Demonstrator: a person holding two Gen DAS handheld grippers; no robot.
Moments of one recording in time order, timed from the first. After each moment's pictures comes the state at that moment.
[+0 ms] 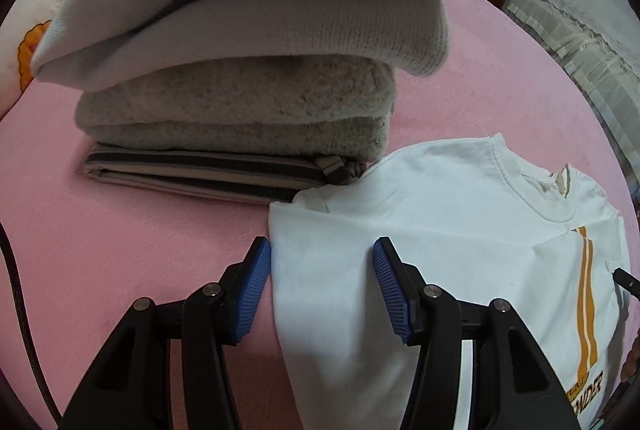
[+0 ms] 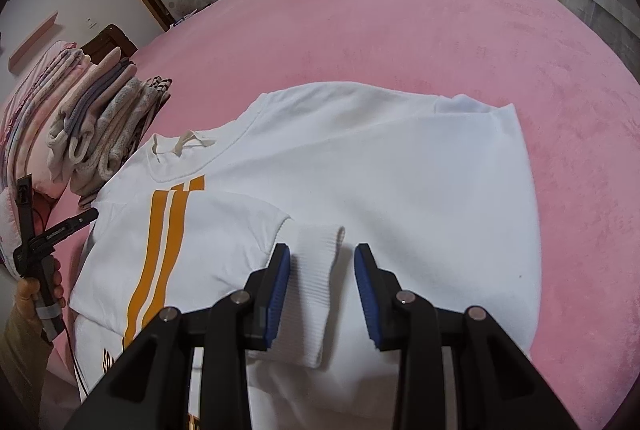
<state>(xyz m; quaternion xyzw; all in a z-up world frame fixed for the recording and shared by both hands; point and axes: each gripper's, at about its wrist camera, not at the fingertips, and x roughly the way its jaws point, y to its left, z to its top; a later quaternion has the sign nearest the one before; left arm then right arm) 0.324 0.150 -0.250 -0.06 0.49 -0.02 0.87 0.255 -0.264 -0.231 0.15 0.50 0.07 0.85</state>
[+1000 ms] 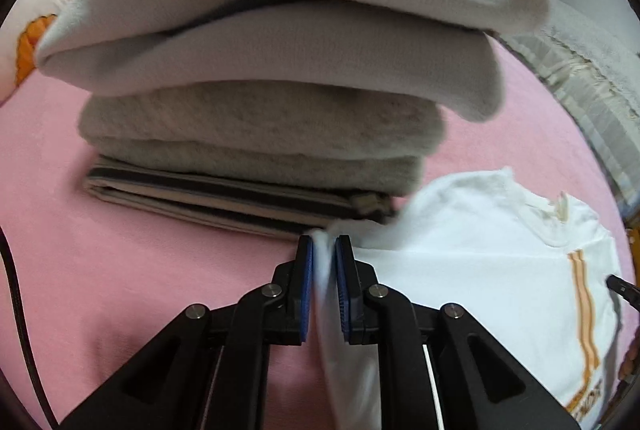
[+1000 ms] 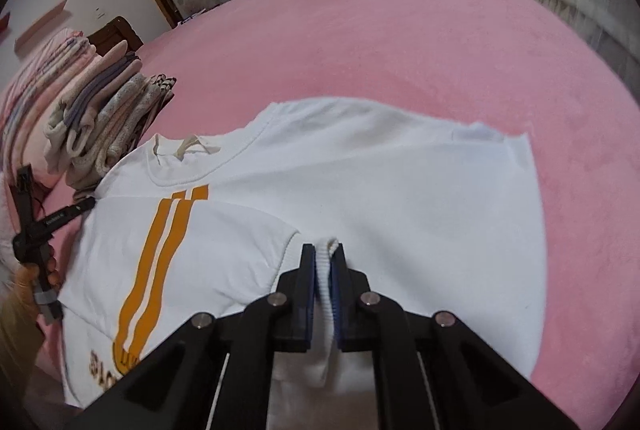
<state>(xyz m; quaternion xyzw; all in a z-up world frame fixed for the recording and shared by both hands) 0.322 0.222 -0.247 -0.09 0.45 -0.03 0.89 0.262 -0.243 -0.226 0.08 0.48 0.06 0.87</state>
